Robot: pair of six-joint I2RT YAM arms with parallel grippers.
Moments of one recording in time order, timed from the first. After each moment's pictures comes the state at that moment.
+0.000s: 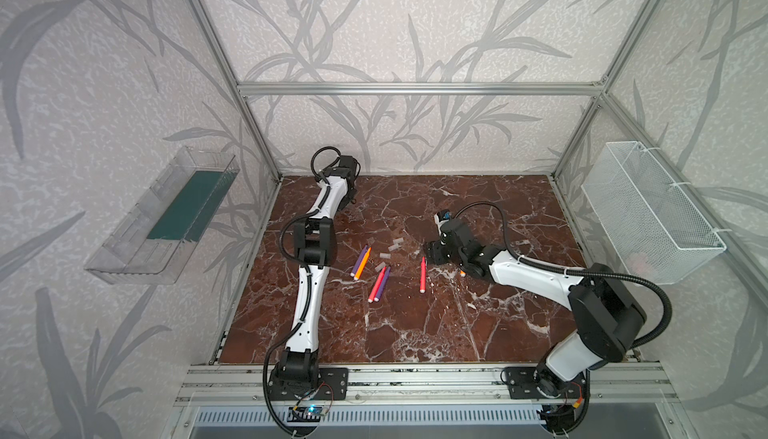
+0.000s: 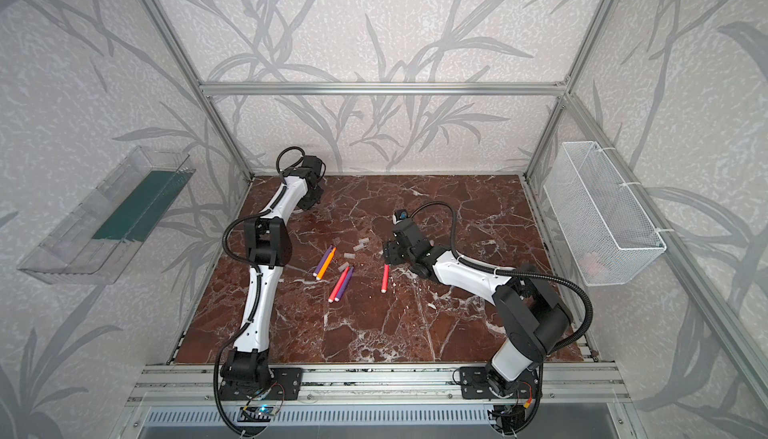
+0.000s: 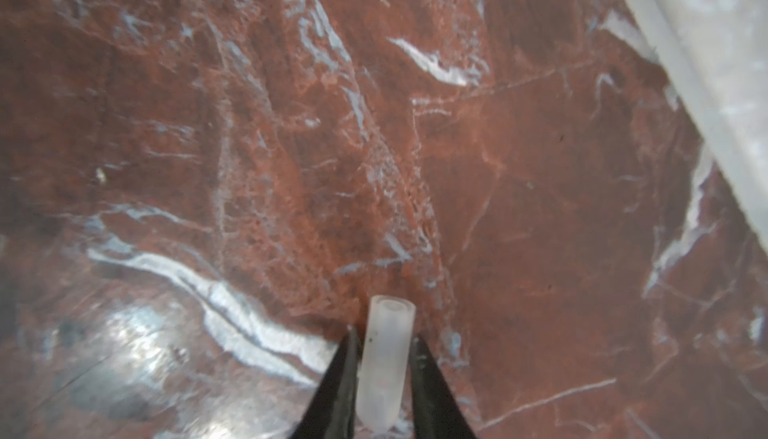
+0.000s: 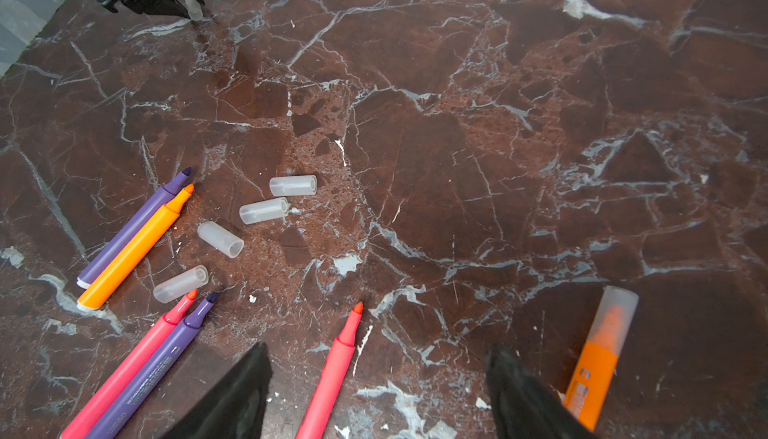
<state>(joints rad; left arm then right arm) -0.10 2.69 2.52 -1.05 -0.35 -1.02 0.71 1.61 0.97 -0.09 0.16 0.38</state>
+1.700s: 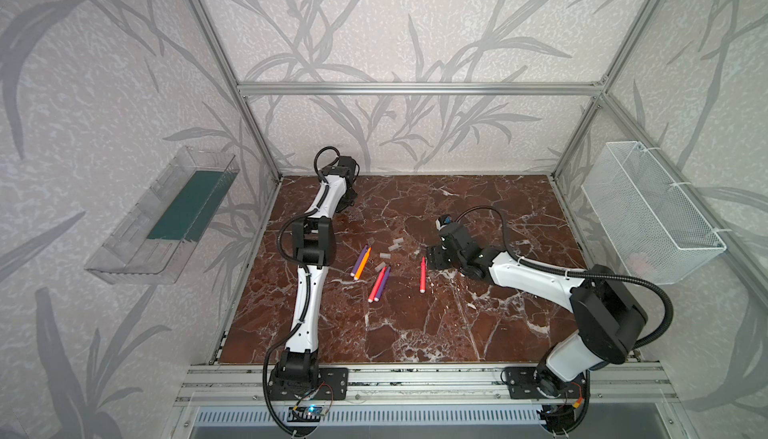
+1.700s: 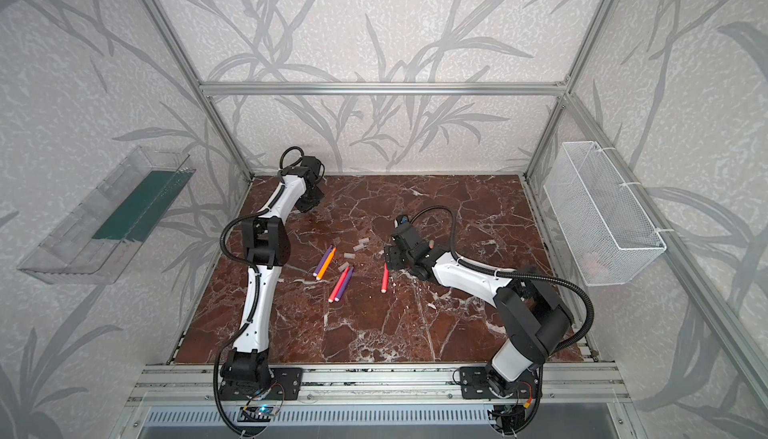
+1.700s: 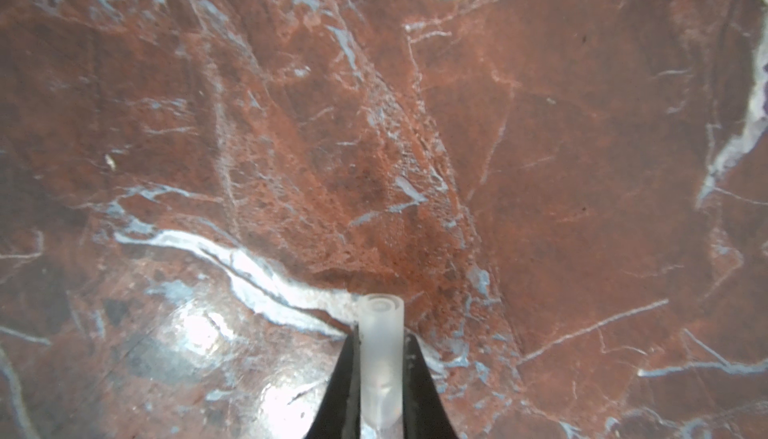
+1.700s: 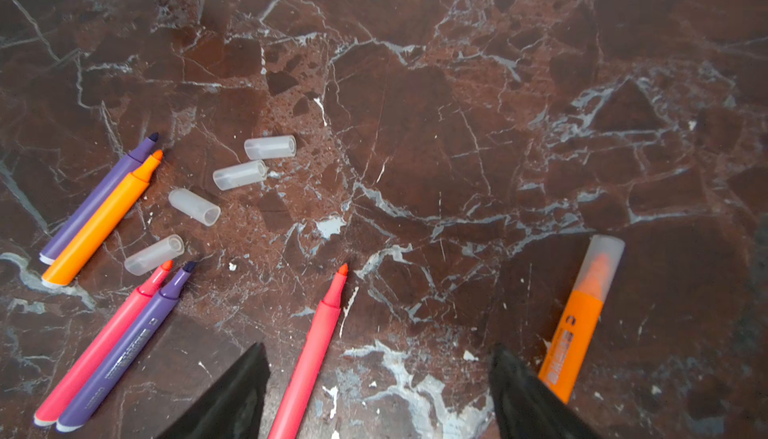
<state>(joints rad) -0.08 2.67 2.52 -1.12 -0.27 -0.87 0.75 1.60 0.96 -0.21 0.21 0.43</state>
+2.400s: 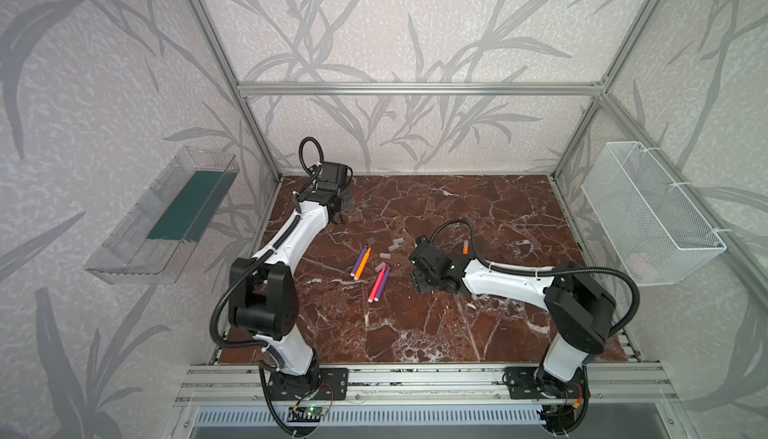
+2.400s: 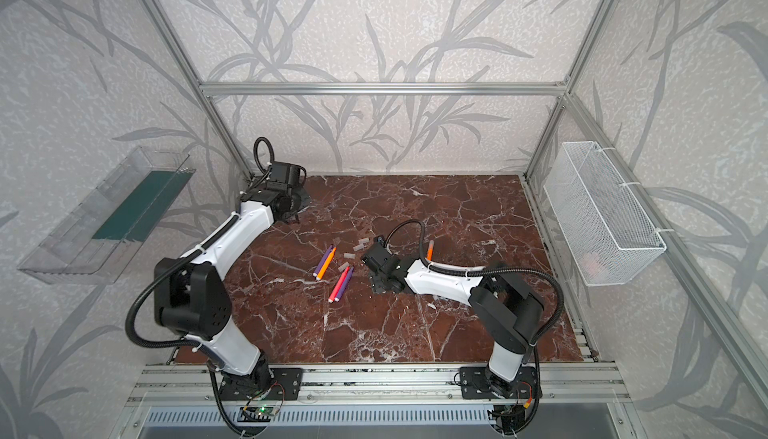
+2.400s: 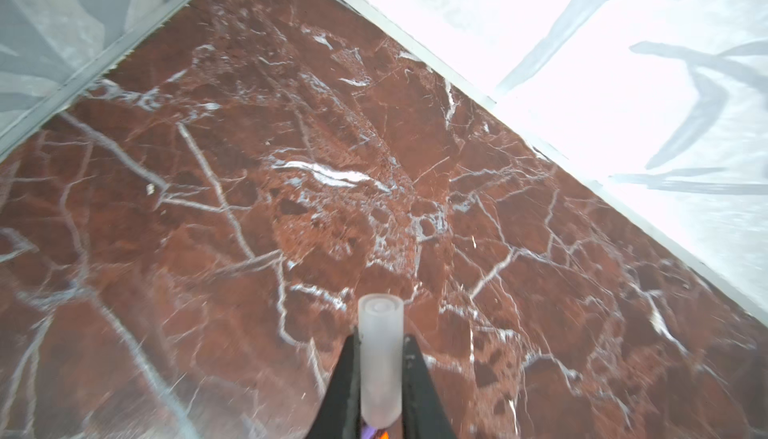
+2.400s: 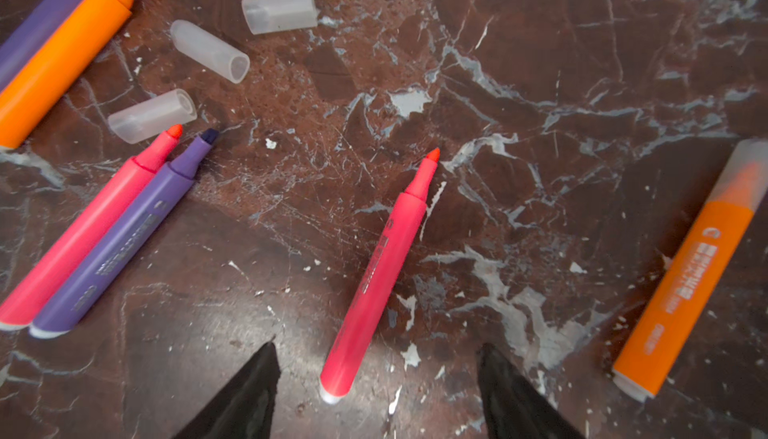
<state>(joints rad) -0.16 1.60 1.33 -0.53 -0.28 -0.71 0.93 1.77 1.10 -0.43 0.28 0.53</state>
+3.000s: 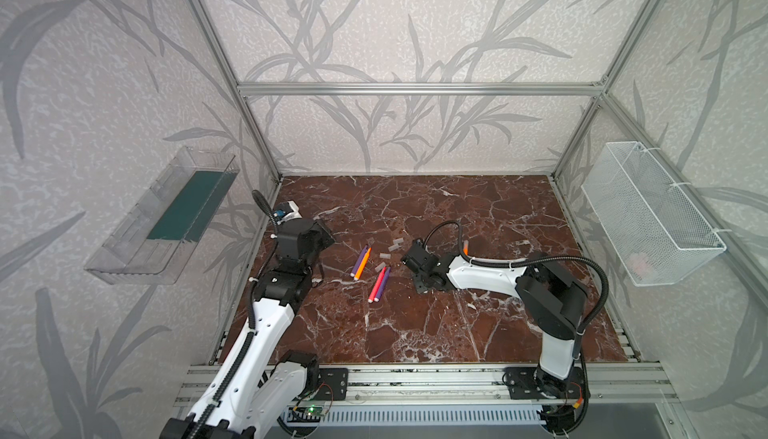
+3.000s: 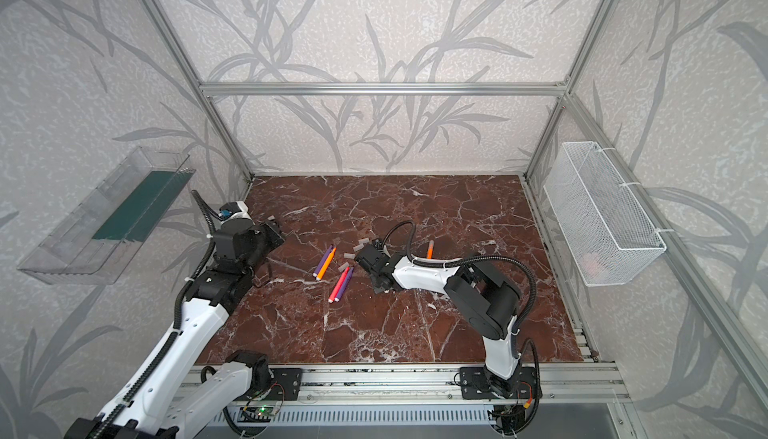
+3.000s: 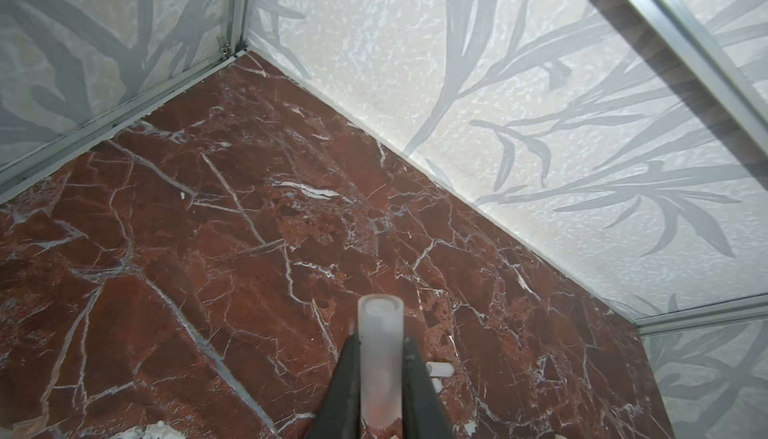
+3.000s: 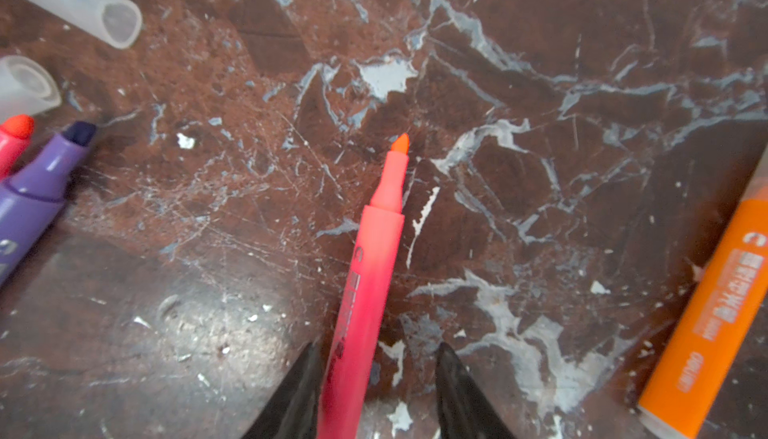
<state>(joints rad) -0.15 0.88 0.78 -0.28 -0.18 -0.66 0.93 1.90 1.17 -0.48 0.32 0.55</state>
